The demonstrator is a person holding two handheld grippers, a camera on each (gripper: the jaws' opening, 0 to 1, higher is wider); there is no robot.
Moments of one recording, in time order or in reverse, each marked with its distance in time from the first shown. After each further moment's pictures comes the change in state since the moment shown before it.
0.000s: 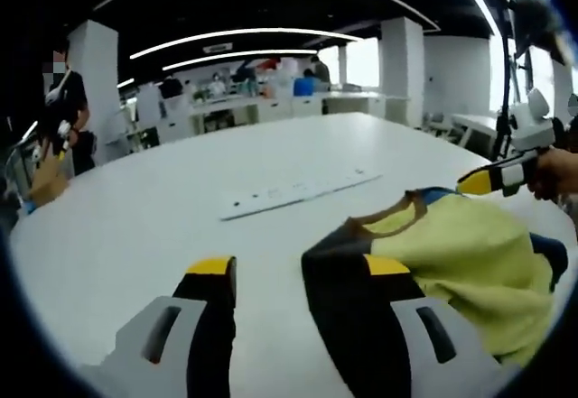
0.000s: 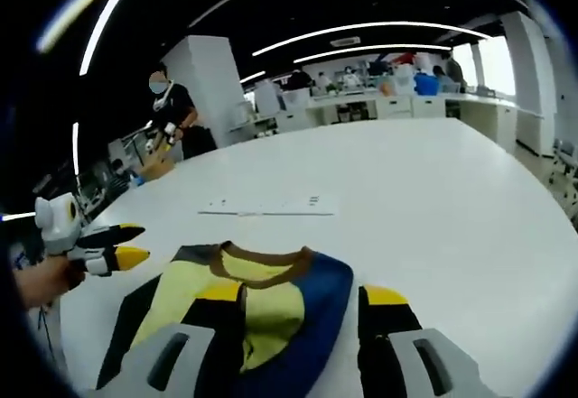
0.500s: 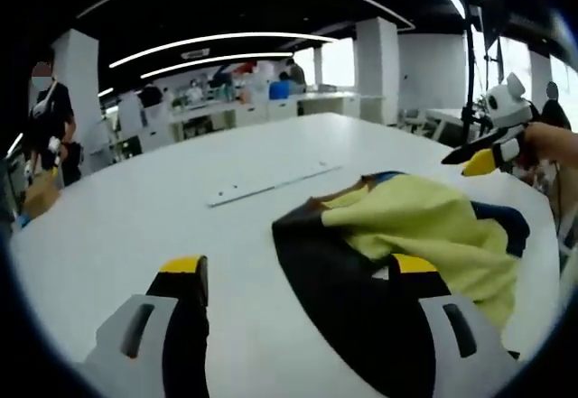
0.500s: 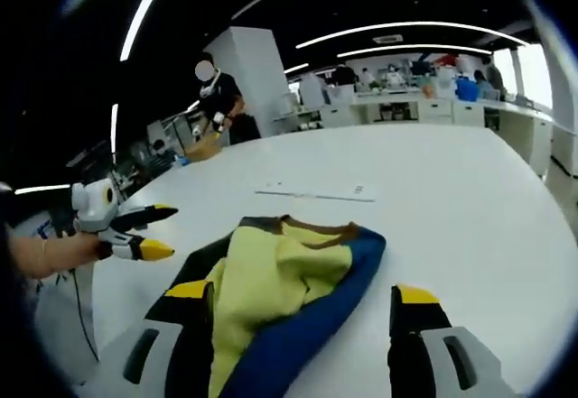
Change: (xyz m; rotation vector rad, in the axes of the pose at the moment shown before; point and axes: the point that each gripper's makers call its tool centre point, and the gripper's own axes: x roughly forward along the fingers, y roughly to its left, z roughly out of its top) left arm -0.069 -0.027 -0.022 0.040 -0.002 -0.104; right arm -0.070 0.039 -0.021 -0.097 0.038 0.176
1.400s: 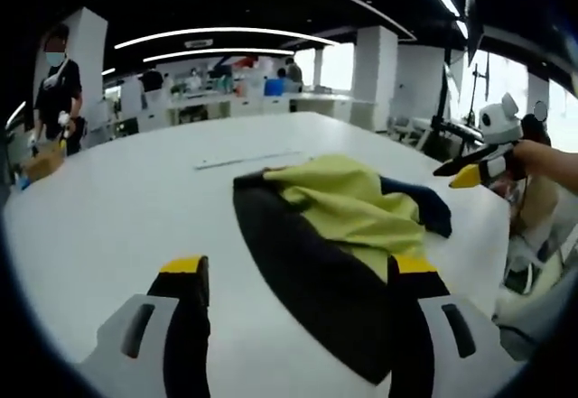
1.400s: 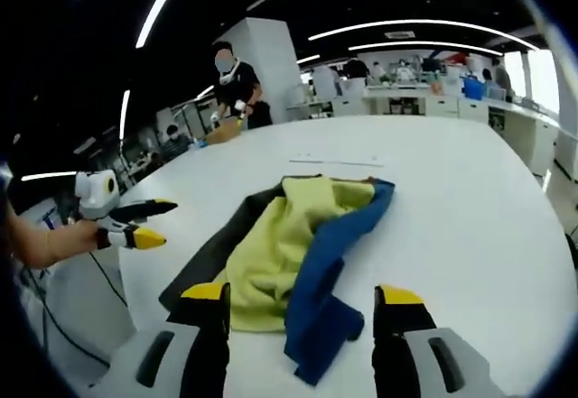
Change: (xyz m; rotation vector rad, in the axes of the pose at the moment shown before) left arm -0.109 -0.080 -0.042 -0.089 0.010 -0.031; right arm -0.098 0.055 -0.077 -0.014 0.049 0.001
